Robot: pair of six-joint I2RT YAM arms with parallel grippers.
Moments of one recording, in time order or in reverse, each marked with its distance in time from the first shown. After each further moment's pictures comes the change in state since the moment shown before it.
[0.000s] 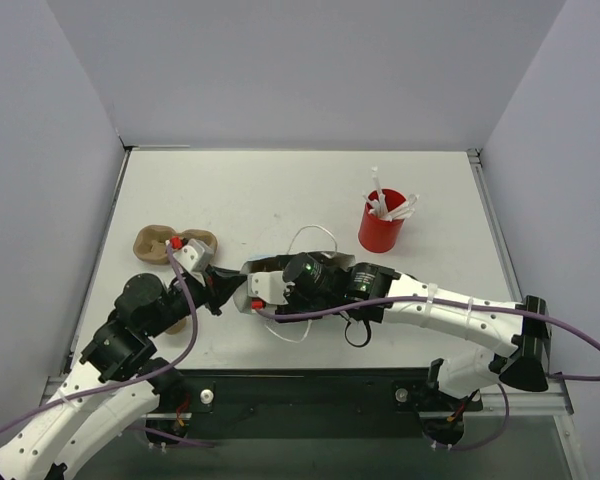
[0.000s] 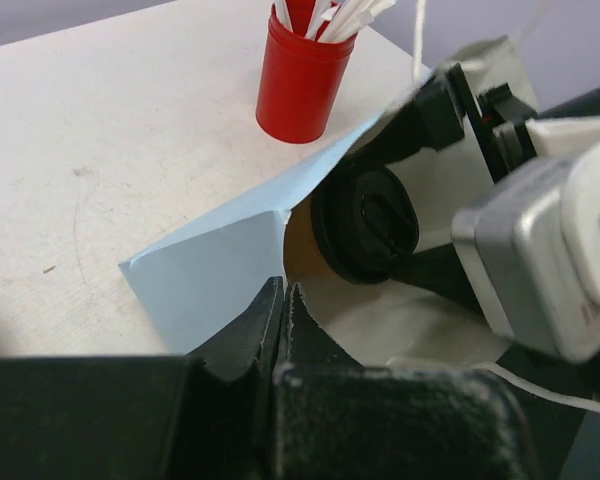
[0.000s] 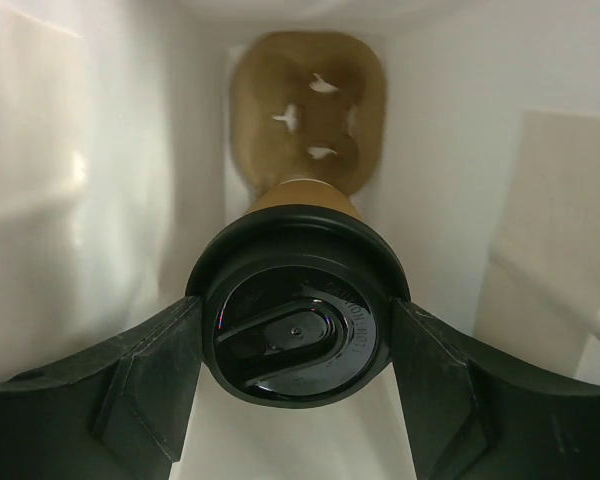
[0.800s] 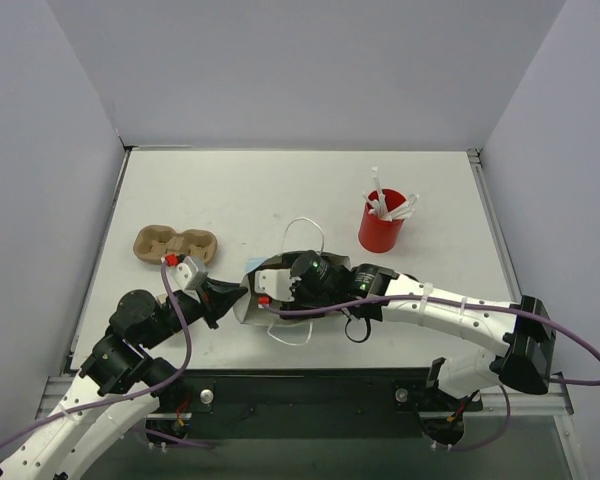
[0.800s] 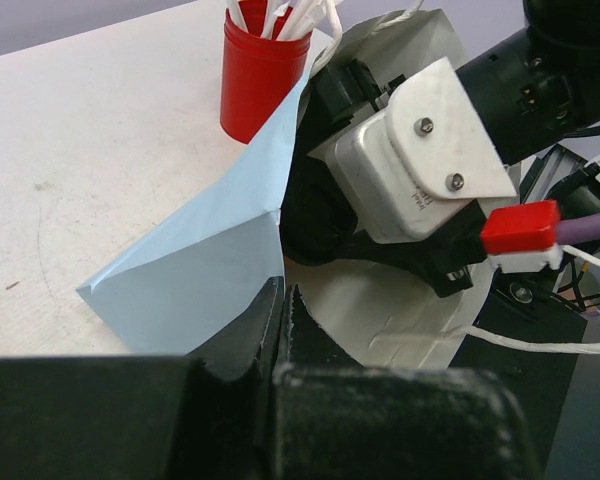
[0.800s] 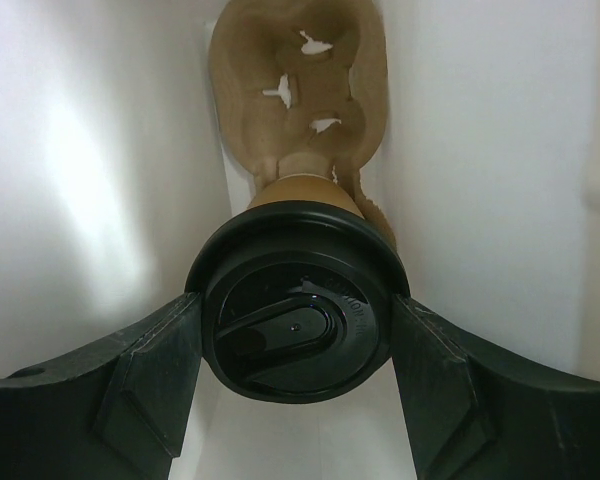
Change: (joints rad) left arm 0.000 -0.158 -0.141 0.047 0.092 0.002; right arm -0.090 -0.026 -0.158 0.161 -0.072 -0.026
